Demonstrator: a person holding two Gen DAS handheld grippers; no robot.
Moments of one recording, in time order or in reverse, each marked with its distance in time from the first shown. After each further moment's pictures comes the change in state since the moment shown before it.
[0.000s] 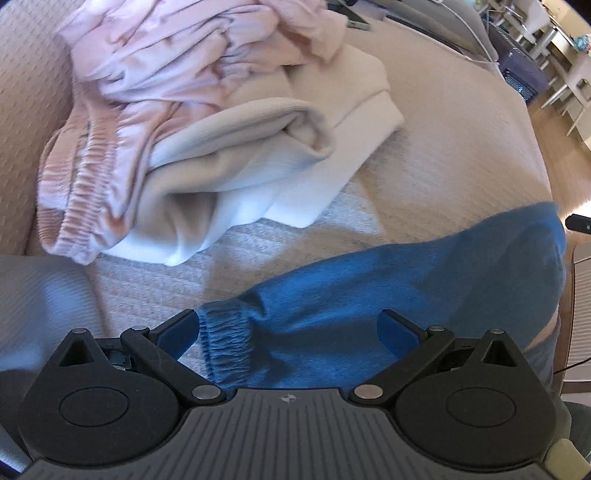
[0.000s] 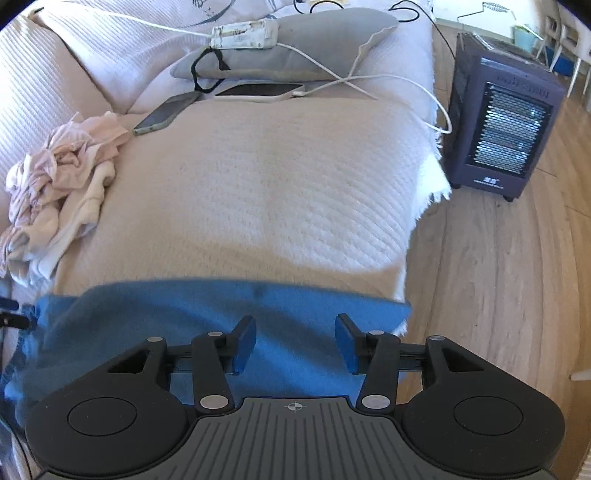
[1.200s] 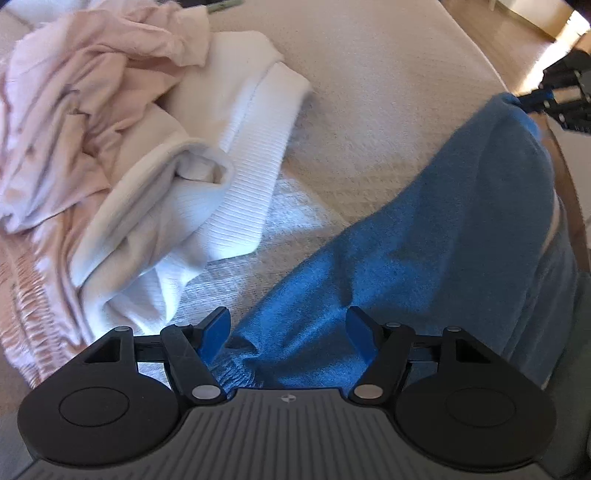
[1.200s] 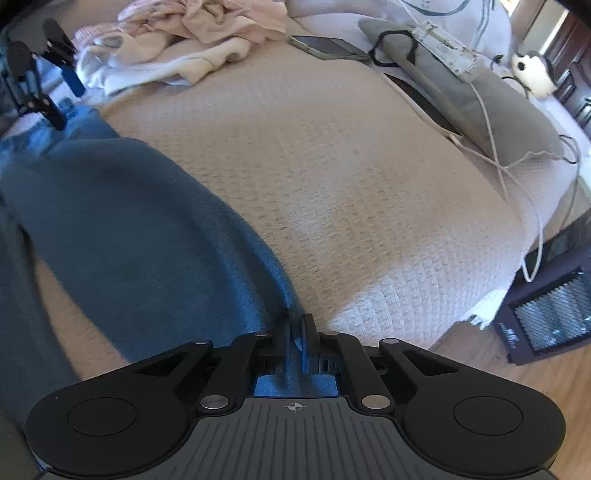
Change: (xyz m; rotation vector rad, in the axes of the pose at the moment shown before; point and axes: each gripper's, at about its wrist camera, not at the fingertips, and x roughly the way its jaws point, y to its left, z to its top) left arm 0.003 -0.011 0.018 0.470 0.096 -0.019; right arm 0.021 0.049 -0.008 -0.784 0.080 0.030
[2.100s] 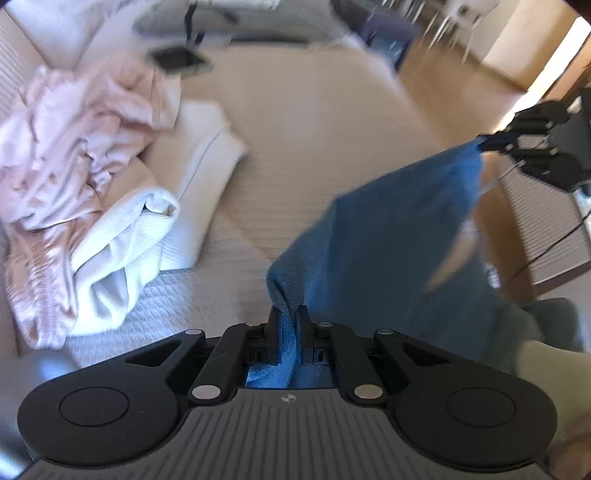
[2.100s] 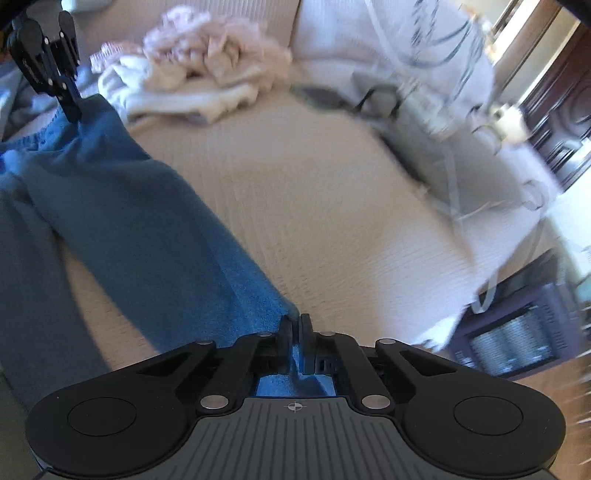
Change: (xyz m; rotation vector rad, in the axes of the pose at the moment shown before) left arm -0.098 -0.030 -0.043 -0.066 -0.198 -0.117; right arm -0.078 0.039 -0.022 -0.084 -0.115 -0.195
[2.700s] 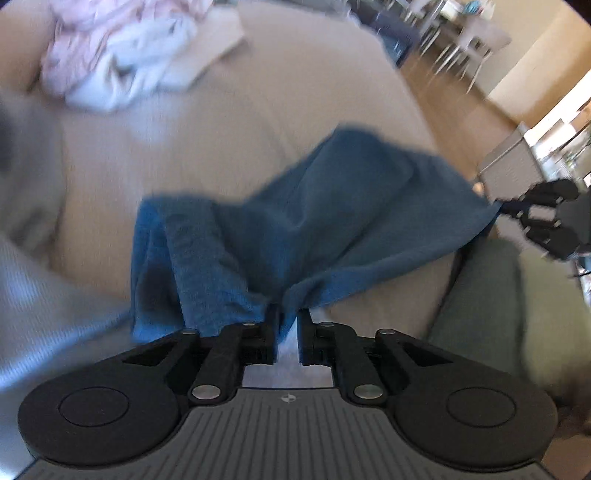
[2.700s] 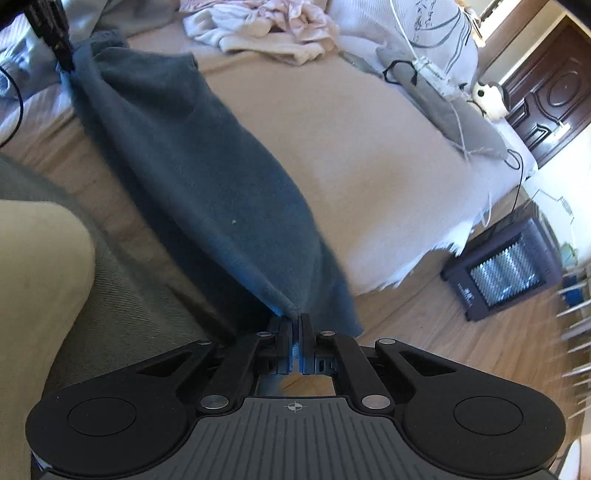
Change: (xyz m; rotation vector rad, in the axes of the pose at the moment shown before) left arm -0.001 -0.033 -0.180 -0.169 -0.012 -0.042; right arm -0.062 0.149 -0.106 0.033 0.102 -0.057
